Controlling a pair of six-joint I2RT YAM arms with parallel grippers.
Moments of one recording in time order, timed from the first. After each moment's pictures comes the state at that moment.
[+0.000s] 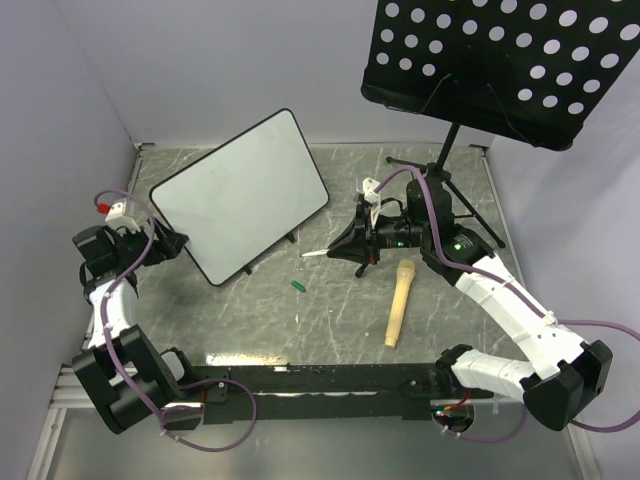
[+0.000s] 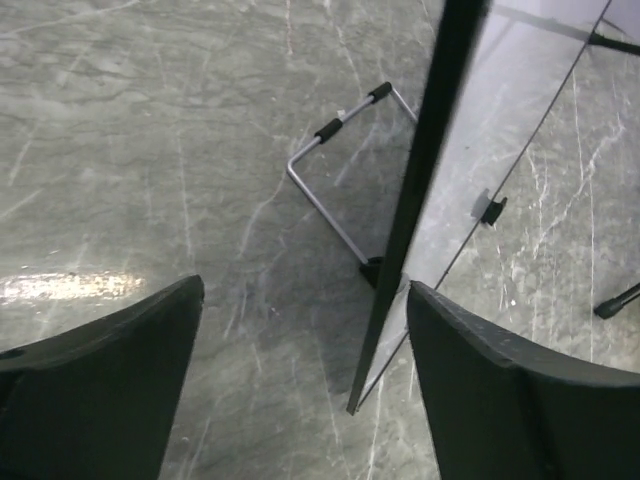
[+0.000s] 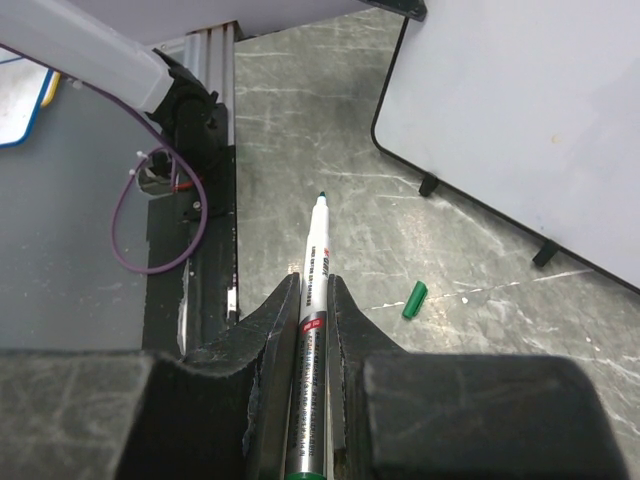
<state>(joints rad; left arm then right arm) 0.55 1.12 0.60 -0.03 0.78 -0.10 0.57 1.10 1.09 -0.33 -0.88 -0.11</state>
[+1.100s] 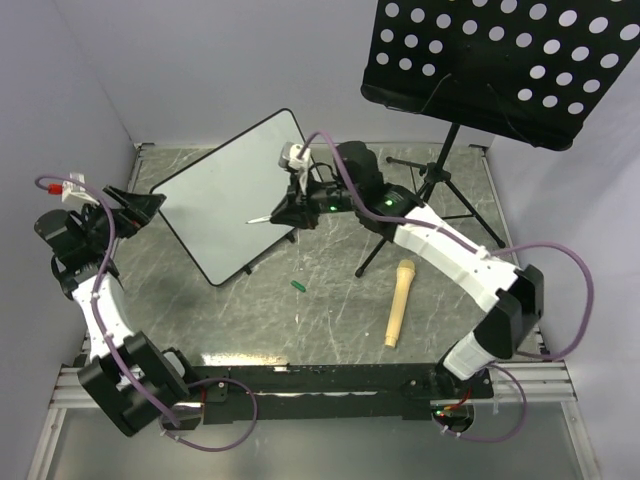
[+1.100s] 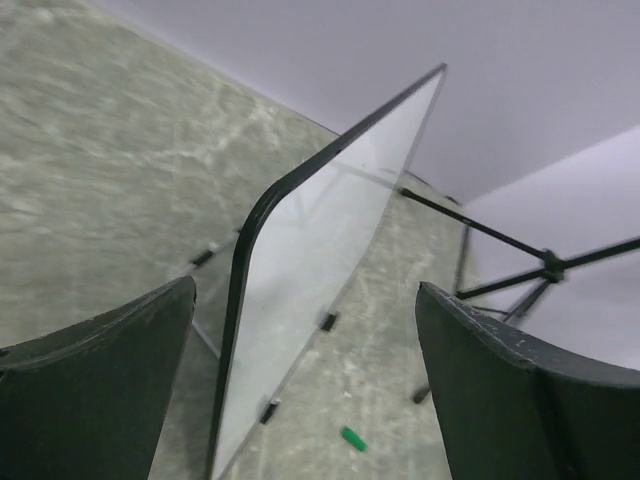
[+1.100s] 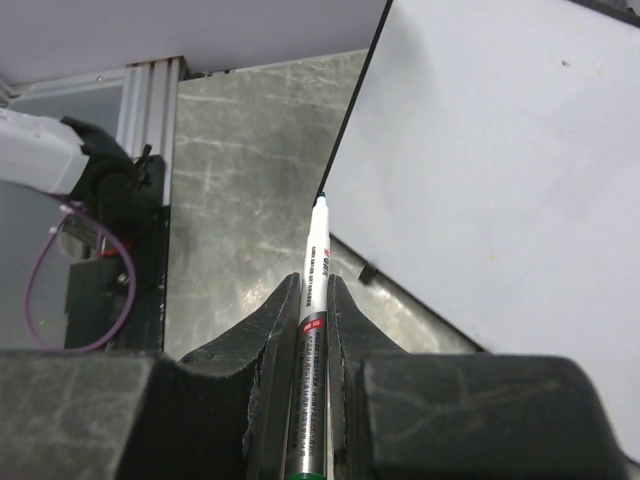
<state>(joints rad) 0.64 1.05 0.77 0.13 0.92 -0.61 0.74 1.53 1.50 -0.29 -0.69 -0.15</state>
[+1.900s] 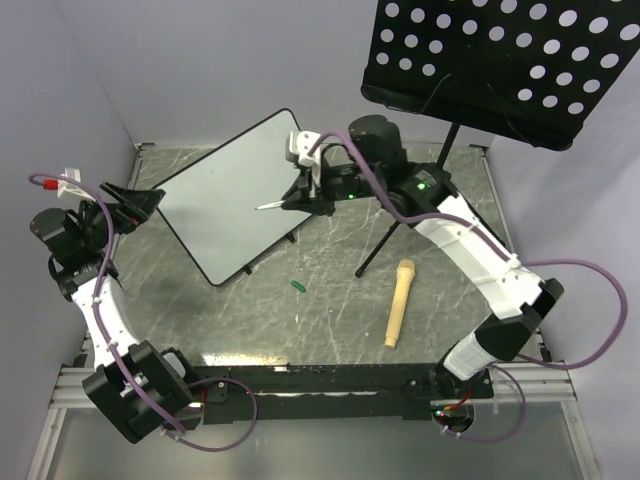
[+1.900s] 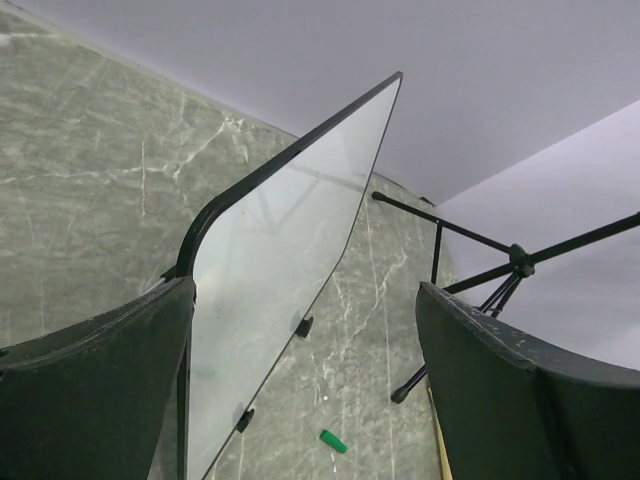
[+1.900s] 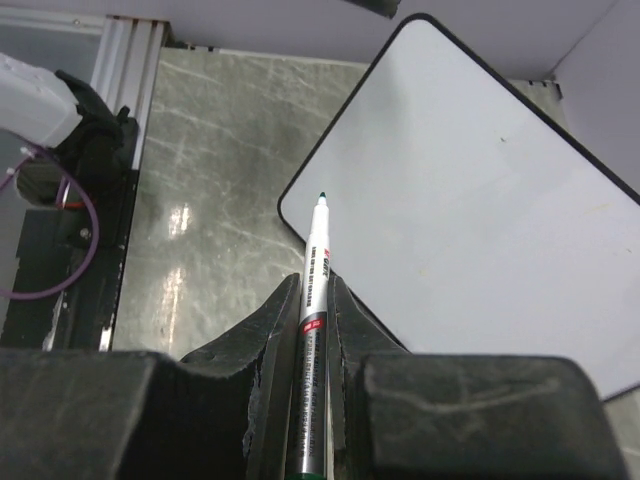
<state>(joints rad) 0.65 1.04 0.79 0.19 0.99 -0.70 0.76 1.57 1.86 -0.67 -0.67 -0.44</state>
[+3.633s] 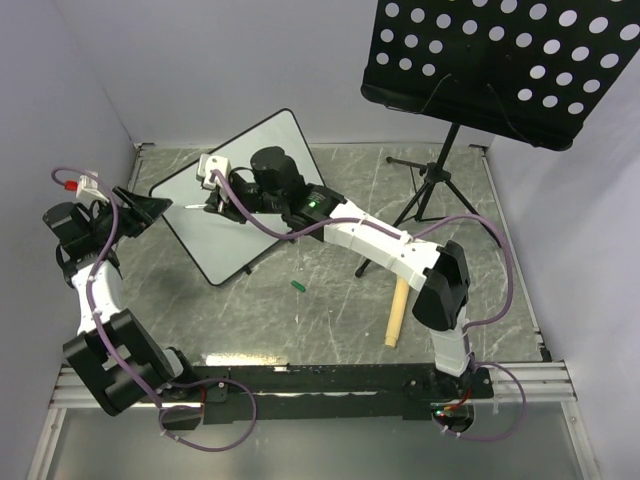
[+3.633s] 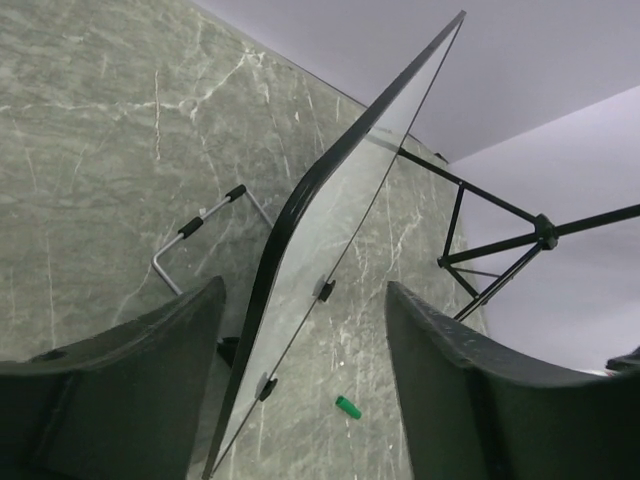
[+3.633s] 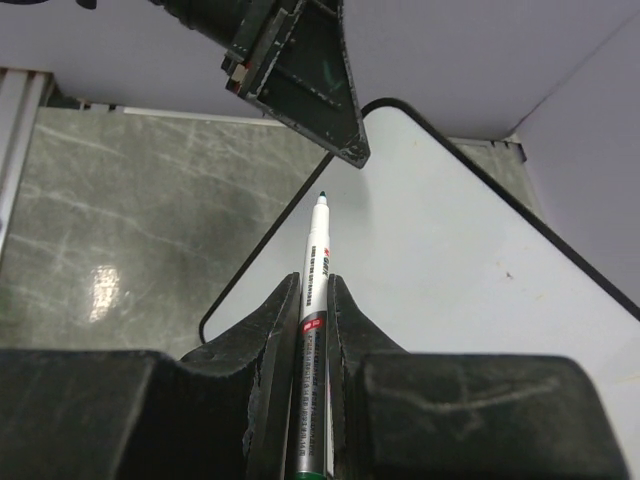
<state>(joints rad) 0.61 1.21 0.80 0.13 1.00 -0.58 0.98 1.96 1.95 -0.22 -0.40 -0.39</state>
